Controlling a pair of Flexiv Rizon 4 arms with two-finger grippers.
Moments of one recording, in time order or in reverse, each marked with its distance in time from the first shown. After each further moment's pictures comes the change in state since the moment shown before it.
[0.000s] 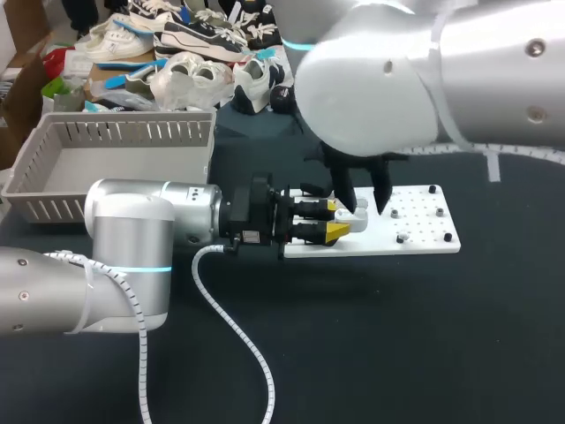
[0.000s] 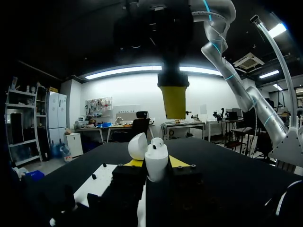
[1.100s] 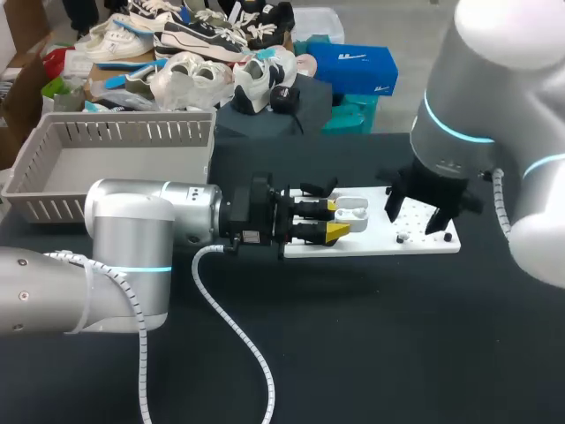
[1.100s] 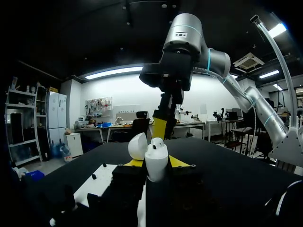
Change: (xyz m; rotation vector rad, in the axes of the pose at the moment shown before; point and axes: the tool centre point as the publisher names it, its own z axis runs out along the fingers) left arm 0.000 0.000 0.000 0.000 0.000 0.000; right arm -0.038 -0.043 0.061 -0.390 -0.198 0.086
